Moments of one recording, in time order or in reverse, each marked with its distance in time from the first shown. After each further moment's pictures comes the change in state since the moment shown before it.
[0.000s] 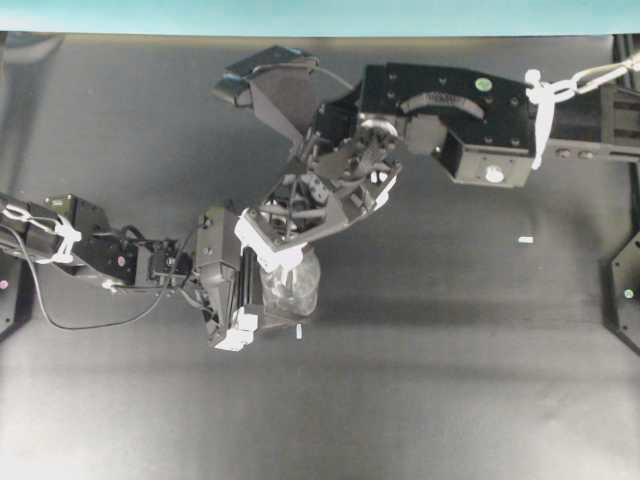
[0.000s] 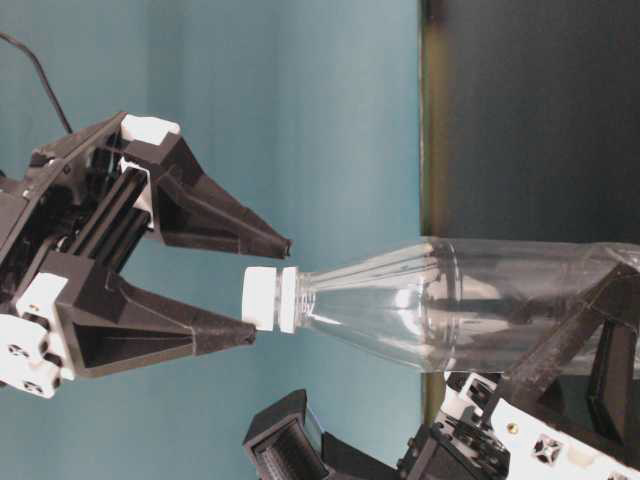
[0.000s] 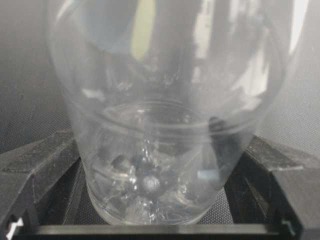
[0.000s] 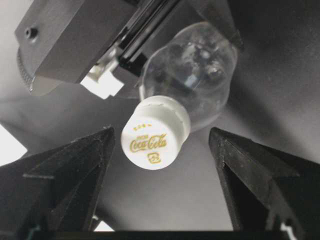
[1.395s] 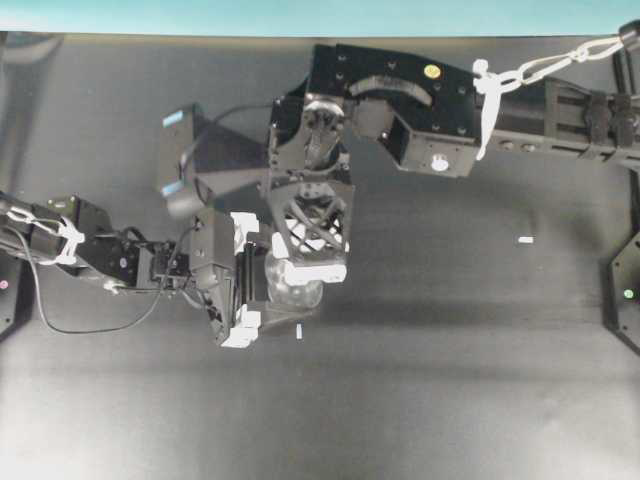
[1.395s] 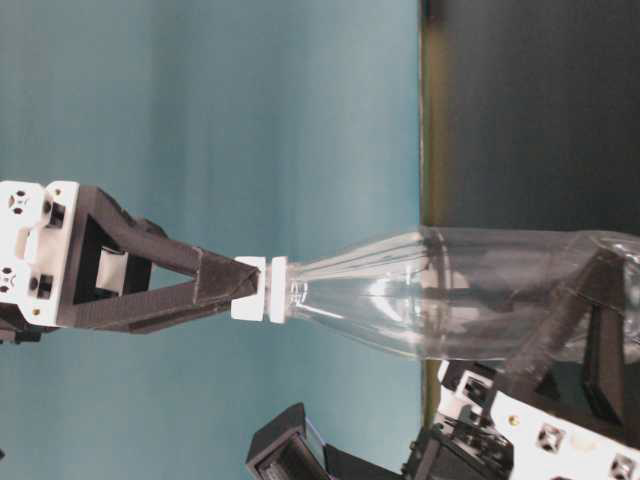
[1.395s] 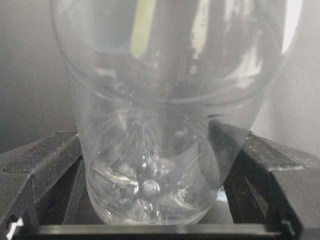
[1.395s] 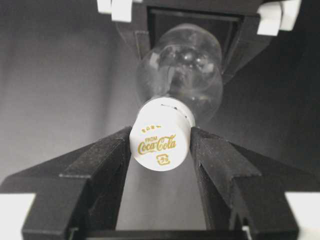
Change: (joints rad) left arm -0.005 0.020 -0.002 0.002 0.005 0.005; right arm 0.015 0.129 -0.235 0.002 0.282 -0.974
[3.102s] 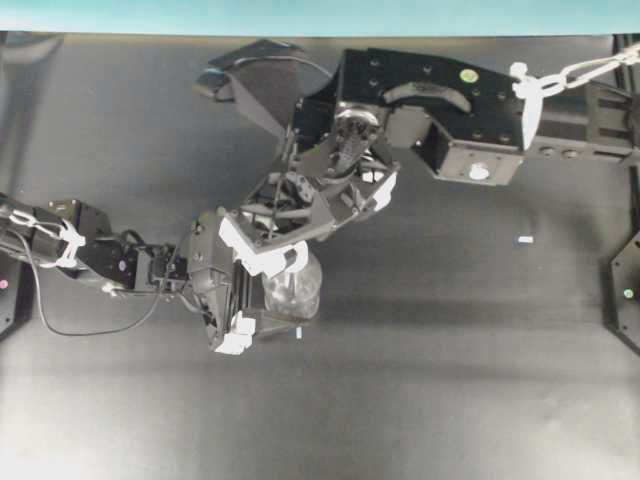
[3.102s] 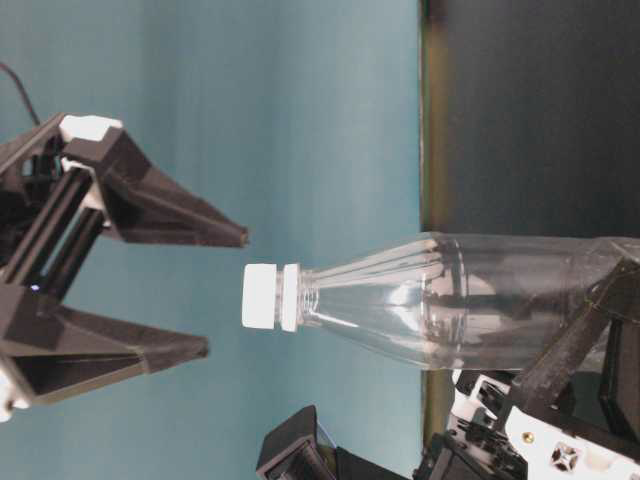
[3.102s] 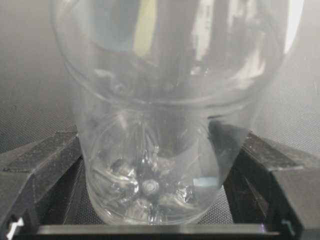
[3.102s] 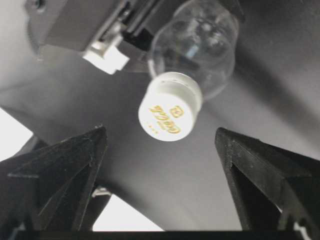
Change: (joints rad) left arm -0.005 0.011 0.008 0.000 -0.002 0.002; right arm 0.008 -0.078 0.091 -0.006 -0.098 1.095
